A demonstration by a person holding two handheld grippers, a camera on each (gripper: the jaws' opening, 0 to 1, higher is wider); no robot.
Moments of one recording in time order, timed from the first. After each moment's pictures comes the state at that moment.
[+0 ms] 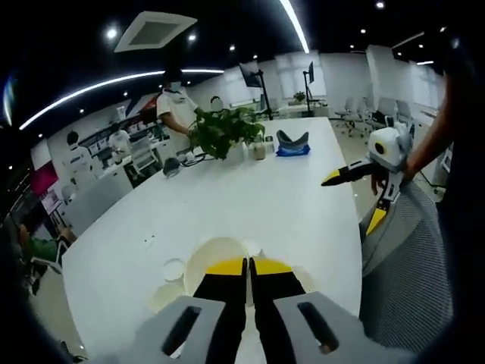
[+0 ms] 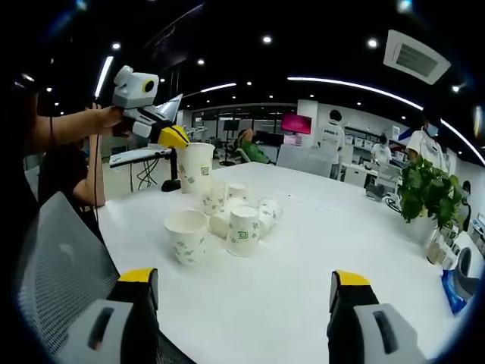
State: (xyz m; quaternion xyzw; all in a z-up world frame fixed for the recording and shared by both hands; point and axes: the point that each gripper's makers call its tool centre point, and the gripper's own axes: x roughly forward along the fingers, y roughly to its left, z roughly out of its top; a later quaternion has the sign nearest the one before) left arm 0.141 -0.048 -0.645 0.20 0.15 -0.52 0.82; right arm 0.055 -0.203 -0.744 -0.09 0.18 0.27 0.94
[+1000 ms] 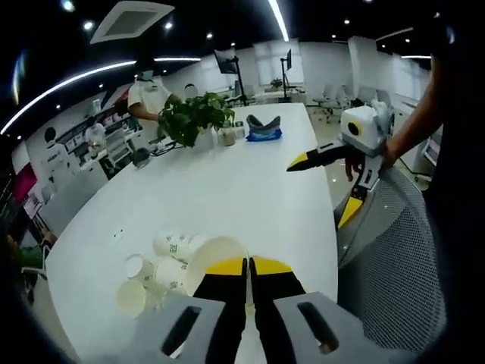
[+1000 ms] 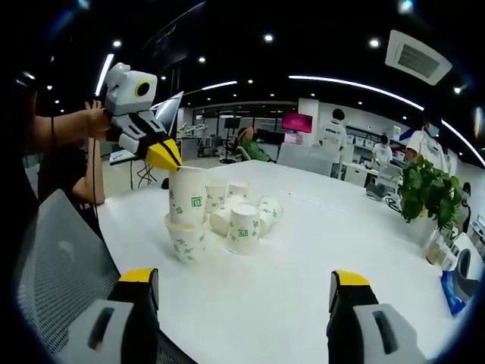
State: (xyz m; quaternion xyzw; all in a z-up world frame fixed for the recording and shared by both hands) left arm 0.107 -0.075 -0.693 0.24 0.20 -0.56 0.77; right arm 0.055 -0.203 -0.747 -0.10 0.19 0.27 0.94
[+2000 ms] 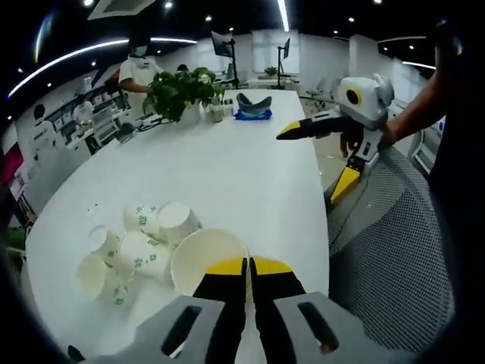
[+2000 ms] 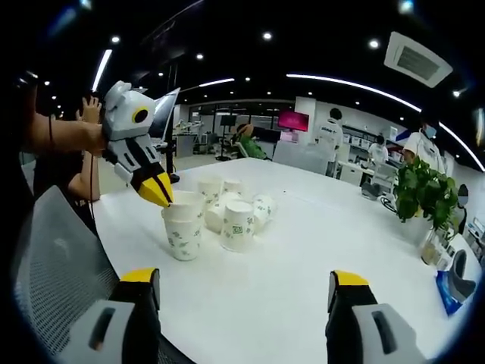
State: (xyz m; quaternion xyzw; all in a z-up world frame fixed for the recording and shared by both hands) left arm 0.095 -0.078 -0.744 0.21 0.25 -0.58 0.75; right arm 0.056 -0.208 -0.748 -0.10 0.19 0.26 0.94
